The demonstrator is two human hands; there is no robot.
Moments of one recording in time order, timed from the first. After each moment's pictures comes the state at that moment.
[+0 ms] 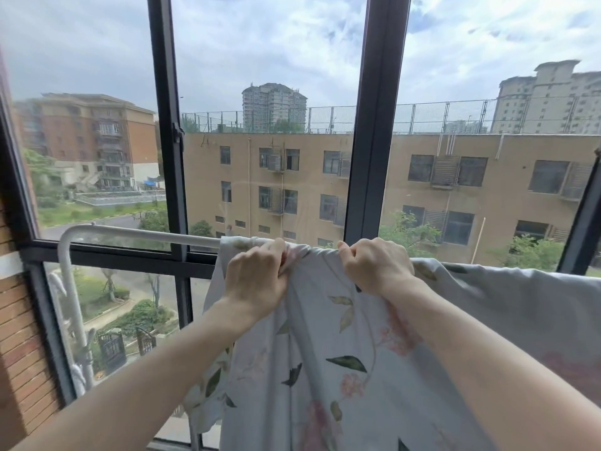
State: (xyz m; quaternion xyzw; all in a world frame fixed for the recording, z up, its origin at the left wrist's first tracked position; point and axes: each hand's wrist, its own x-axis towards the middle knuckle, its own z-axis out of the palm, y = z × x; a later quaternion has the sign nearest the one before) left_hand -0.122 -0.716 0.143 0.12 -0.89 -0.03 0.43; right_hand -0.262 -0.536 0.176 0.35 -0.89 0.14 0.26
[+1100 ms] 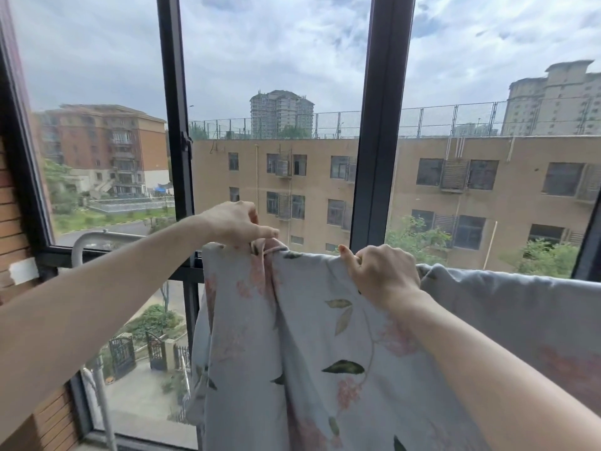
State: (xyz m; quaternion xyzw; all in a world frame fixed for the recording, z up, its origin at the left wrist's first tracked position) left_hand -0.124 -0.788 0.255 0.22 -0.96 -0.12 0.13; right_hand -0.260 -0.532 0.170 0.34 -0.88 0.12 0.31
